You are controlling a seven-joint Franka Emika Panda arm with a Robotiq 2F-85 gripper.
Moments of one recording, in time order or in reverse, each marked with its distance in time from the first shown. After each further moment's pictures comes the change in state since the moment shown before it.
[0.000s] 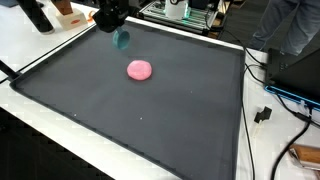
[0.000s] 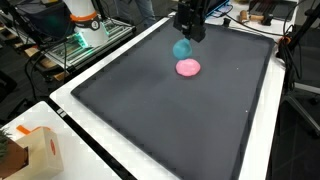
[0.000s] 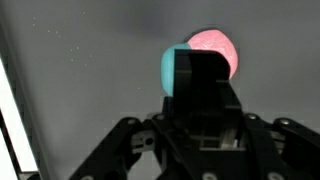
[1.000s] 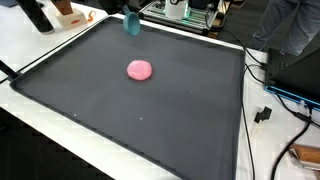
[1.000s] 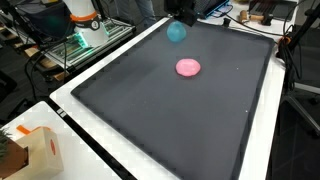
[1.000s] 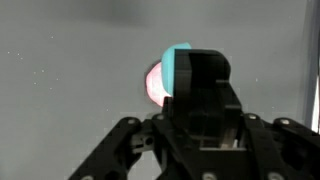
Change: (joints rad) arm -0.070 -0.069 -0.032 0.004 0.267 -0.178 -0.266
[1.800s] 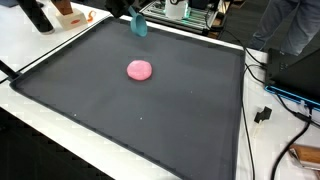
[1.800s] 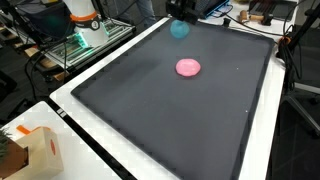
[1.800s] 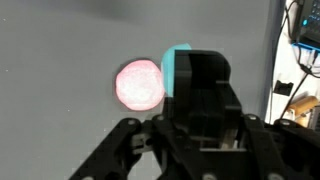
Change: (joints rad) arm -0.039 0.028 -0.007 0.000 0.171 -0.041 -0.229
